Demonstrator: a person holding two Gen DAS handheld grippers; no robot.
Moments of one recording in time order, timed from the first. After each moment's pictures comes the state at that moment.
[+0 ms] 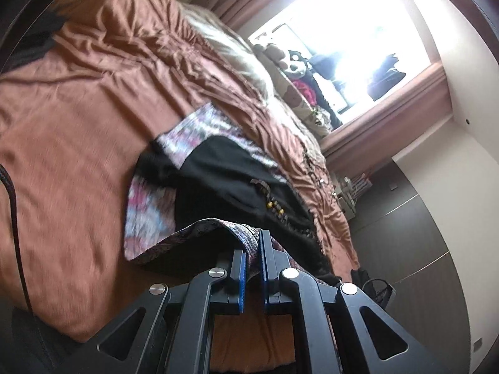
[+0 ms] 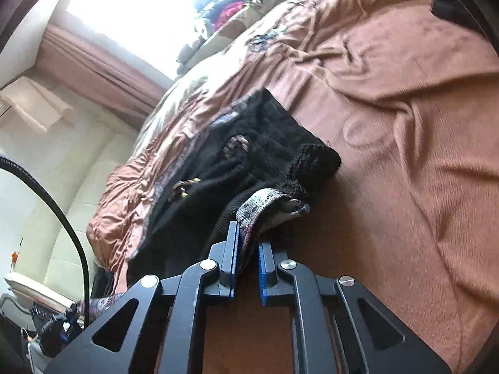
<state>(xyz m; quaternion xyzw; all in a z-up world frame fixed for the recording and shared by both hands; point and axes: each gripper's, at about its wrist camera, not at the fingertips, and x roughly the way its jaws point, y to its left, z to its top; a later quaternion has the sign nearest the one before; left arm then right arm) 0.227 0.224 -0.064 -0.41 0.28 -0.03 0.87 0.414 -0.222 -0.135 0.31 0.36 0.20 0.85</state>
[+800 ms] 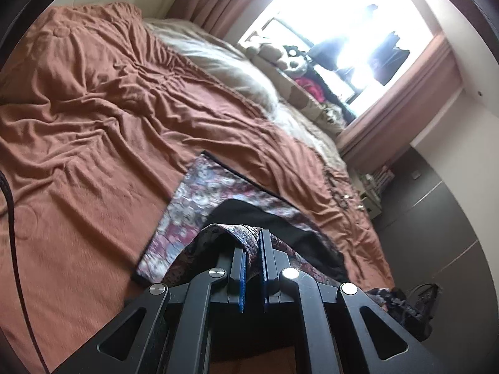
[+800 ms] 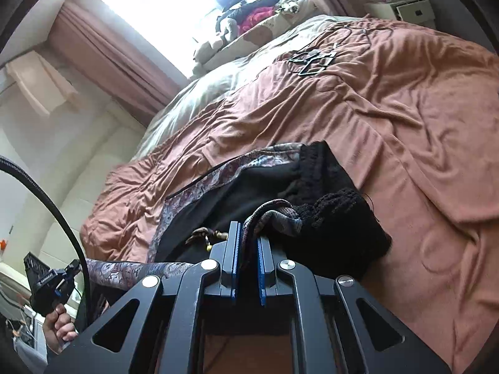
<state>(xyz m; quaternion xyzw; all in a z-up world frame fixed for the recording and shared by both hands) 0.404 0.296 -0.034 -0.33 0.31 -0.01 0.89 0.517 -0.160 -0.074 0.24 0.35 0.21 0.88</state>
